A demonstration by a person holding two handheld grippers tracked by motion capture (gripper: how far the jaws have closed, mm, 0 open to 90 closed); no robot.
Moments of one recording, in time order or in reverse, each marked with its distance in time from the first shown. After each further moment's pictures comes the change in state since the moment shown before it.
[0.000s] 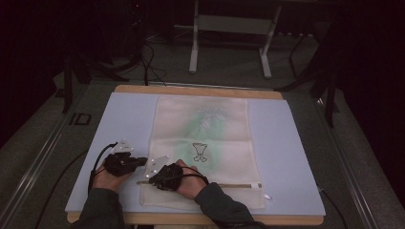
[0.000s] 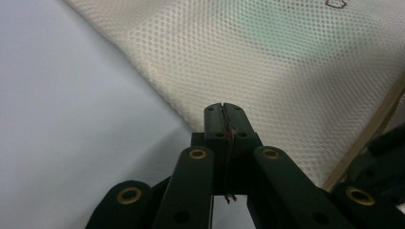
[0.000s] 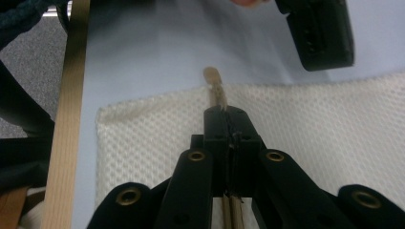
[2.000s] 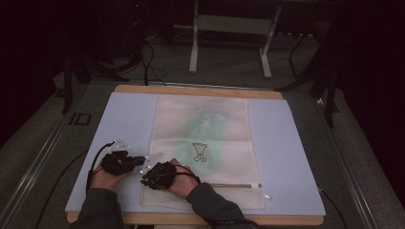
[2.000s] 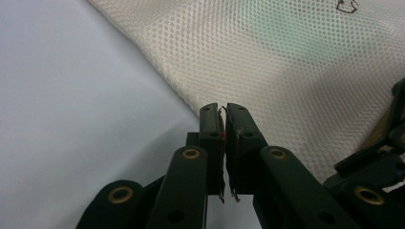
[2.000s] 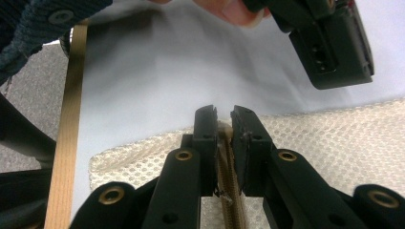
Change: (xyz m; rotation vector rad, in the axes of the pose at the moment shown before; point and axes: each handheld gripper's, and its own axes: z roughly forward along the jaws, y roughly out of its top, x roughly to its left) left arm 0.004 -0.002 -0.003 0.002 0.008 -0.028; right arm -0.007 0.009 0.019 -0.045 0.044 0.074
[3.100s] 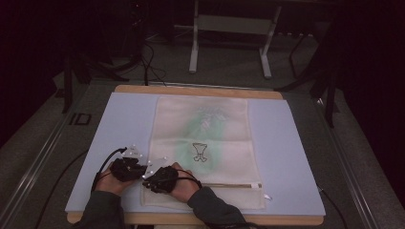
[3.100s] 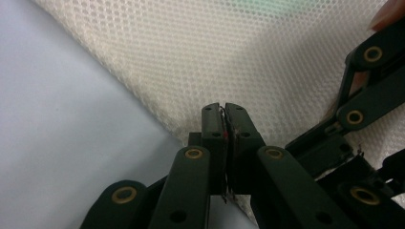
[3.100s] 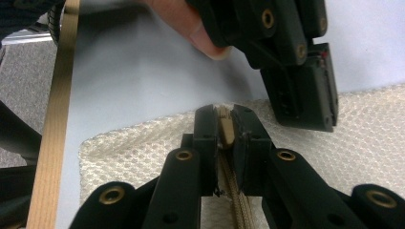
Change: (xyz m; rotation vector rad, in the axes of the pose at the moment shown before) left arm -0.024 0.001 0.015 0.146 -0.057 0.096; right arm 0.007 -0.014 0.005 -0.017 -0.036 -0.018
